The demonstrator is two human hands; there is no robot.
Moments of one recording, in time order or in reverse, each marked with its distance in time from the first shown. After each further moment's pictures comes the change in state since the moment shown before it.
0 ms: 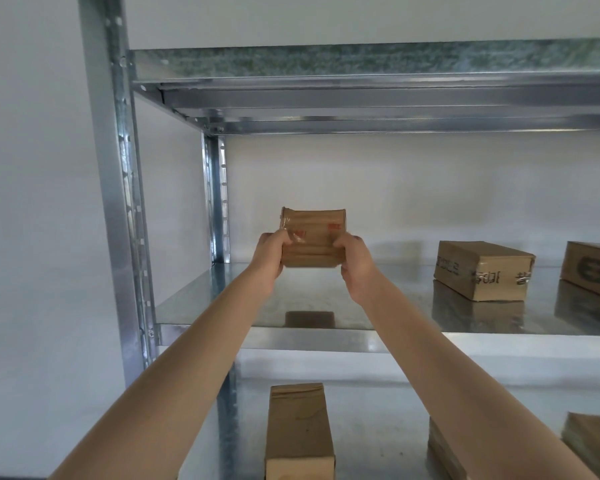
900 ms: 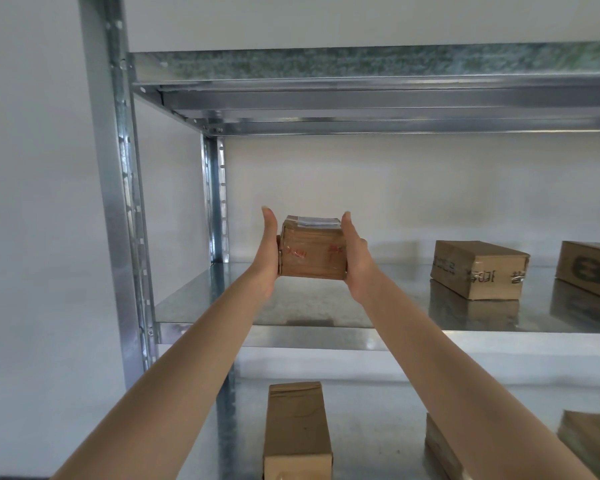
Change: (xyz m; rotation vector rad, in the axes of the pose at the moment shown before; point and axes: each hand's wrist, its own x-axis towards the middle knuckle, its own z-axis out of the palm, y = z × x) left_hand -0.015 0.002 0.005 -0.013 -0.130 0.075; right_hand 0.003 -0.002 -0.003 0.032 0.028 0.032
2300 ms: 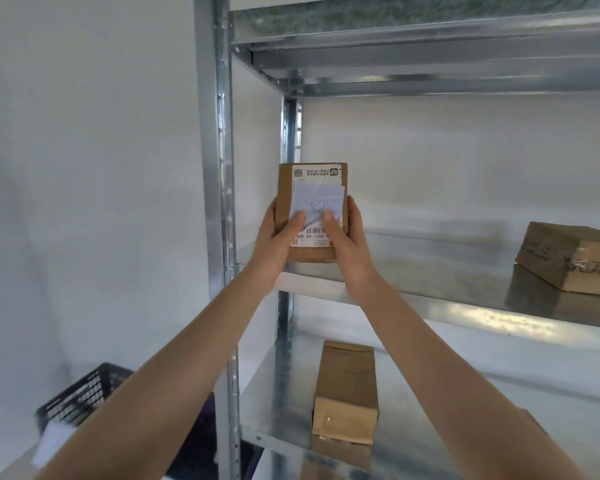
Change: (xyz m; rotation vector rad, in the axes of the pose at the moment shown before) left_hand -0.084 -0.017 -0.079 0.134 0.234 0.335; right_hand -0.080 0.049 0.079 0.120 -0.434 -0.410
